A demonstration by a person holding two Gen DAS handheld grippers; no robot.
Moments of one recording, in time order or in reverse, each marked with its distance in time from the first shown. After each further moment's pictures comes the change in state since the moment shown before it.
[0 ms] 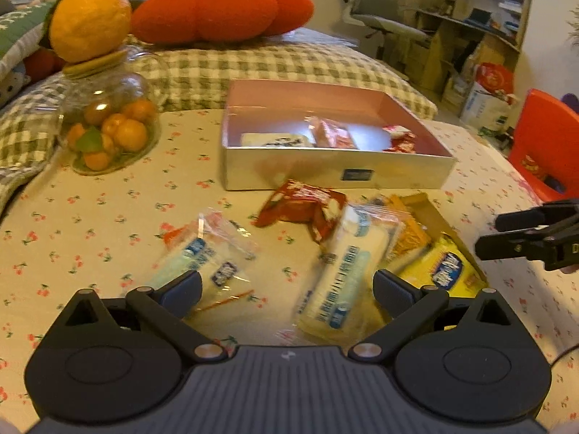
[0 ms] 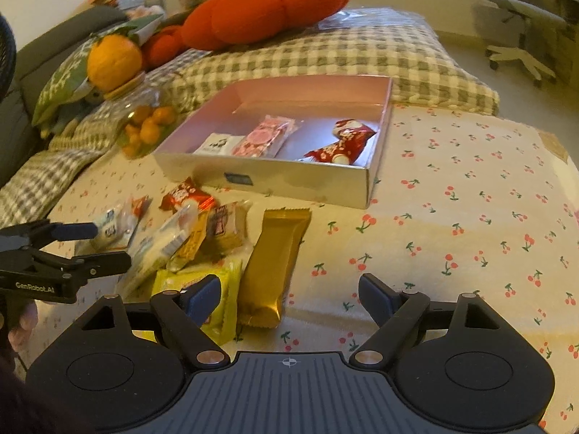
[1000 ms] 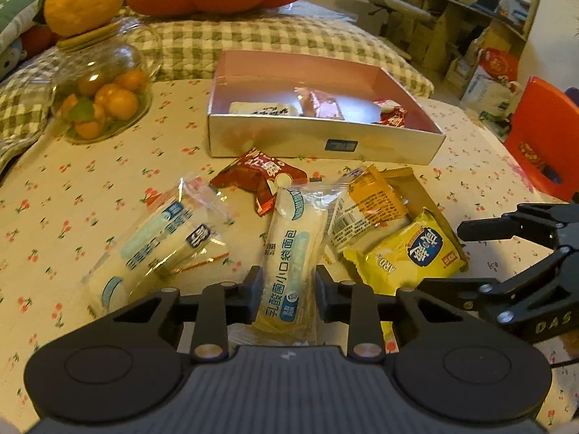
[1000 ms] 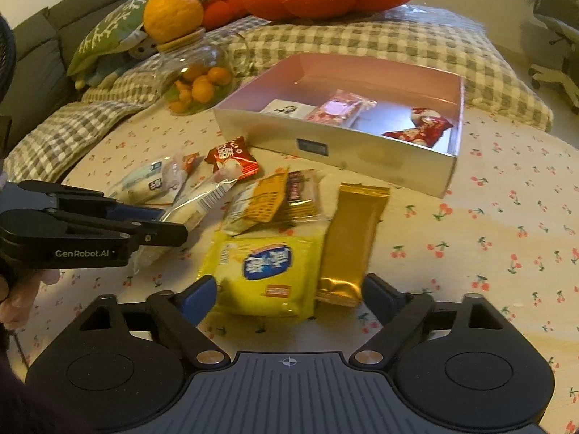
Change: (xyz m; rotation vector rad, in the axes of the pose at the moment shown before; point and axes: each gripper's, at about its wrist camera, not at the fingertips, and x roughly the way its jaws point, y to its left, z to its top) left arm -0.005 -0.014 -0.002 -0.047 0.112 0.010; right arm 0.015 0.055 -0.013 -0.139 0.045 0.041
